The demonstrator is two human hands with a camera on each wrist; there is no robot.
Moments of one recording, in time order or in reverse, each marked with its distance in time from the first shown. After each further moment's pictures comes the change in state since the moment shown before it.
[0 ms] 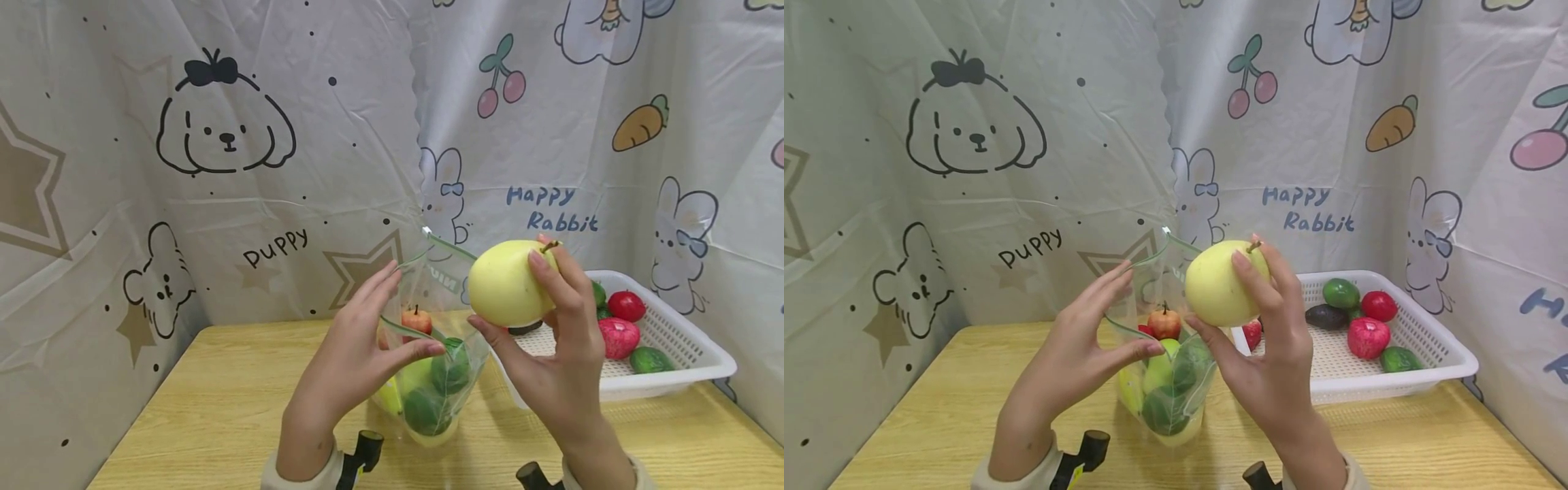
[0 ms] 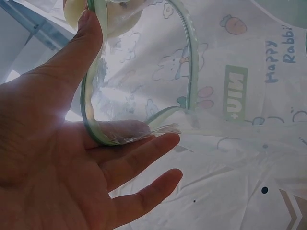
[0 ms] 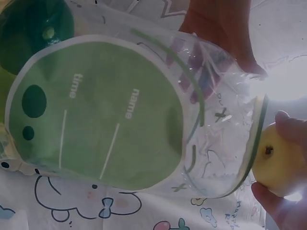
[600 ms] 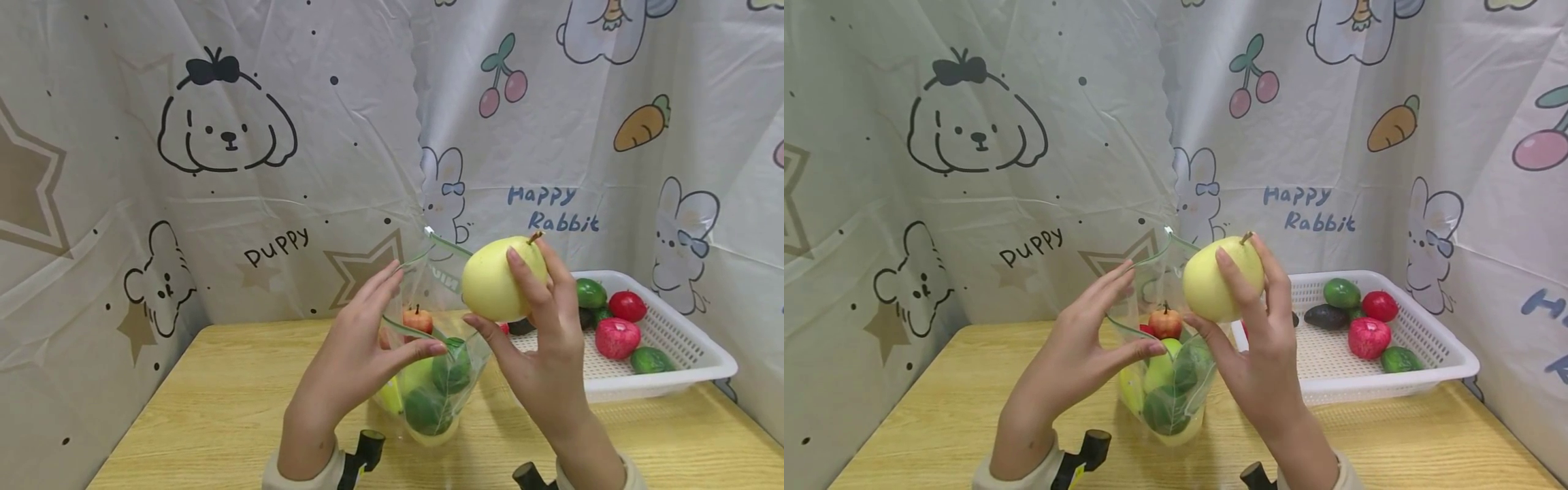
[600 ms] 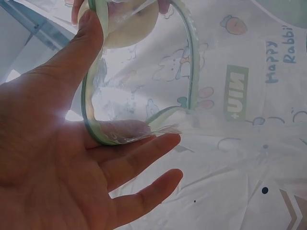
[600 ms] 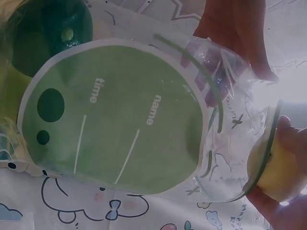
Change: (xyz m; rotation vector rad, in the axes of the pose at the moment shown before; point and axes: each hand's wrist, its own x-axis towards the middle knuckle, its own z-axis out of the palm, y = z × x) left_hand 0.000 -0.001 0.000 -0.015 -0.001 -0.001; right_hand -0.008 0.005 0.004 -0.151 -0.125 0.071
